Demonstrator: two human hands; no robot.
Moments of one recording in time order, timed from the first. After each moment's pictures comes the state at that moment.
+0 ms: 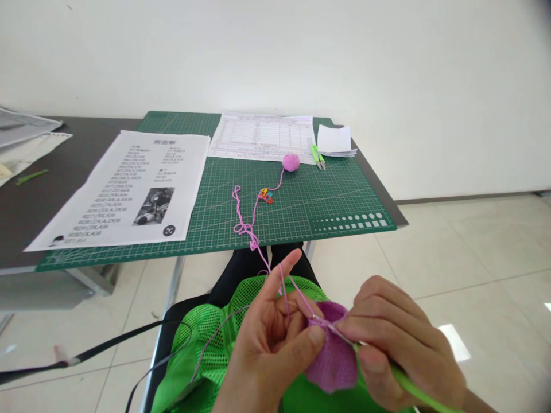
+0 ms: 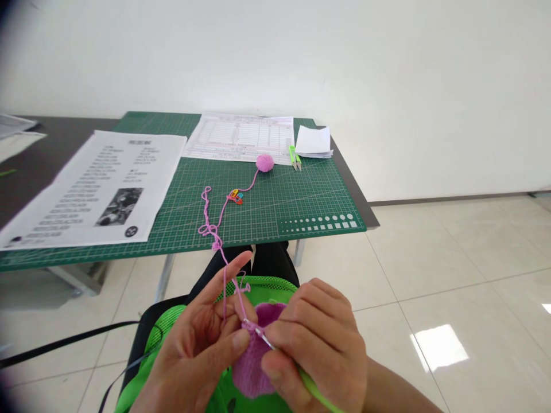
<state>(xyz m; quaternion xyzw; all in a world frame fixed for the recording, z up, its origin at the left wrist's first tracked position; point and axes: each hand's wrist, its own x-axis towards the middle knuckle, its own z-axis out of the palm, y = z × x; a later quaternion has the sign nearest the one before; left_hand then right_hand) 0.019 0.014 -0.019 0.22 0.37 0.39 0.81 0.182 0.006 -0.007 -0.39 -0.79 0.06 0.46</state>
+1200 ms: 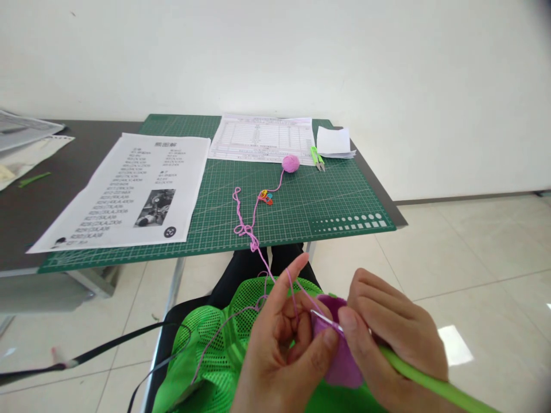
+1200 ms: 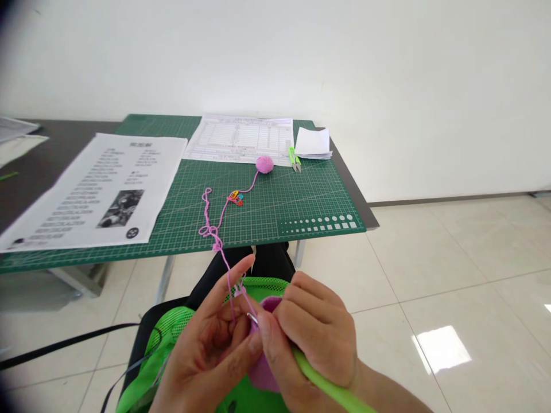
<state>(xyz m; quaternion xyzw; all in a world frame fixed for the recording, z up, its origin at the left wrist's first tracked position) 0.027 0.007 -0.017 0.30 0.38 0.41 0.78 0.173 0.007 -0.003 -0.49 -0.75 0.13 0.43</state>
